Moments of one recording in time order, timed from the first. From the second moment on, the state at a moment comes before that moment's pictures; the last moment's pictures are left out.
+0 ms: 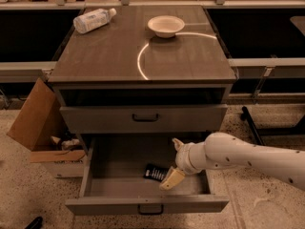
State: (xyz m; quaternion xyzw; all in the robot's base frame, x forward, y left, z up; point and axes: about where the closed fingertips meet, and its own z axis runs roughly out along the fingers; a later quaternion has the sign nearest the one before) arm 0.513 -0.060 0.537 -0.56 0.75 0.16 0.31
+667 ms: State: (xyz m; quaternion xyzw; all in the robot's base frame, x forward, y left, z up) arm 0.520 -0.057 0.522 -0.55 0.76 0.16 0.31
